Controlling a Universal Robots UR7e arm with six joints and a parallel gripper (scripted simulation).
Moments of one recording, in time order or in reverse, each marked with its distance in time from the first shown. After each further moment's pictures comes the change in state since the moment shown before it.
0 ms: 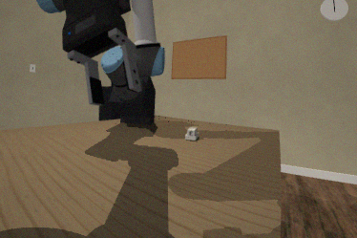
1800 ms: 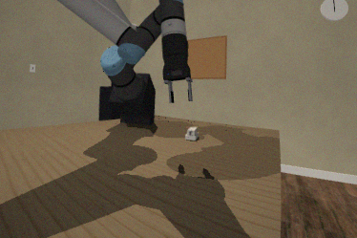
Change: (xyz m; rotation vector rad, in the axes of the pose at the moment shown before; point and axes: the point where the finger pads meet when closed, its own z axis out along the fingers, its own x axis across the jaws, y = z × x) arm 0.022 -0.312 -0.024 0.092 -0.217 0.024
